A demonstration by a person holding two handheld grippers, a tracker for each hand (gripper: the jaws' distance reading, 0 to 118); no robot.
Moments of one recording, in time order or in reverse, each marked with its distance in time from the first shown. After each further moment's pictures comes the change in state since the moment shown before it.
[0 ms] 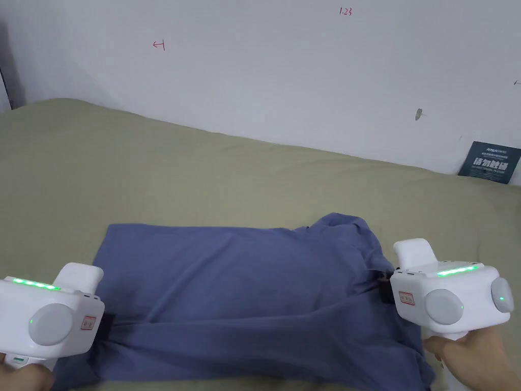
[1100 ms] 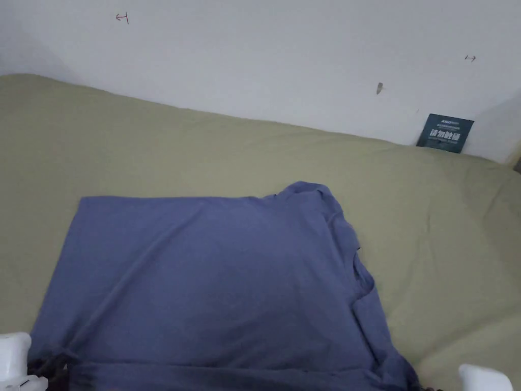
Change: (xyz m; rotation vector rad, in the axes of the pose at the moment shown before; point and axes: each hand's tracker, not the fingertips) left arm 0.025 -0.138 0.090 0.187 -0.098 0.259; right arm -0.018 -0.188 0.204 -0.104 -0.024 -0.403
